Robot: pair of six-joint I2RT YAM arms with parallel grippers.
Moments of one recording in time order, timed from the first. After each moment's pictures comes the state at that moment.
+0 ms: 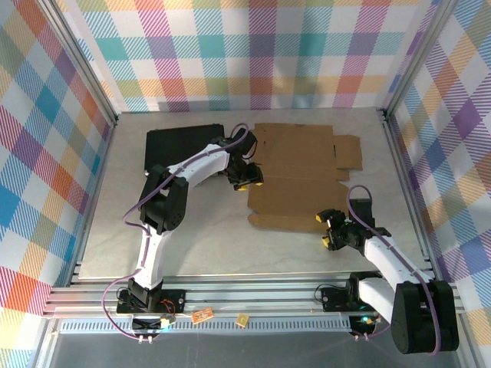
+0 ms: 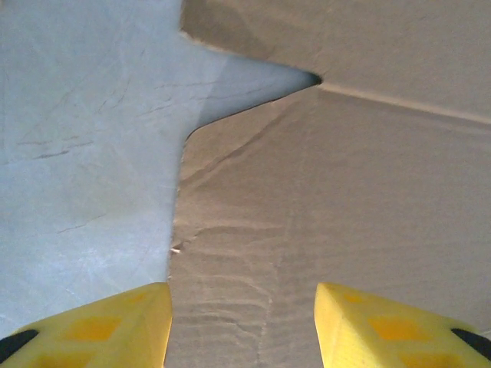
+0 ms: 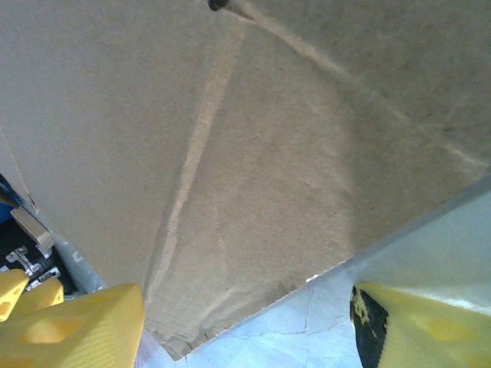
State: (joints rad) left arm -0.58 2.17 1.76 -0.87 0.26 -0.73; right arm 0.07 1.00 0.32 -0.32 -0.40 1.30
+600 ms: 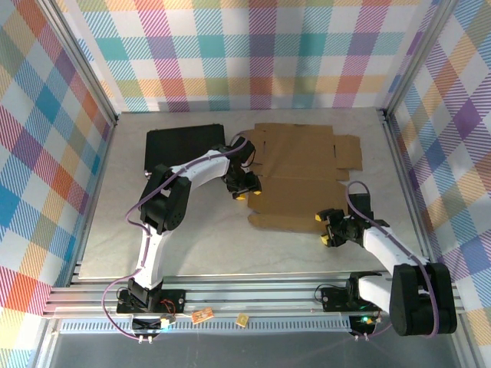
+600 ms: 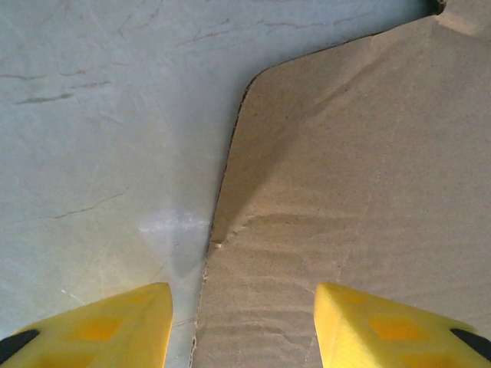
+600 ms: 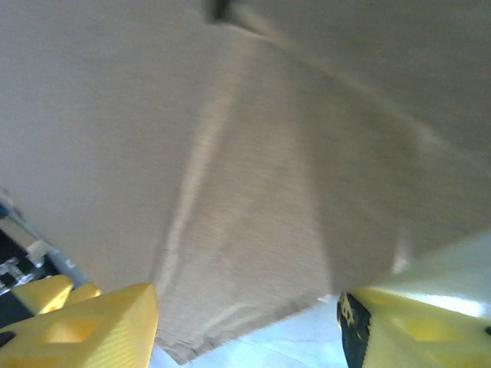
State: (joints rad) left arm -0.58 2.18 1.67 -0.81 0.30 -0.74; right arm 0.06 1.12 0.38 -0.30 -0.42 1.30
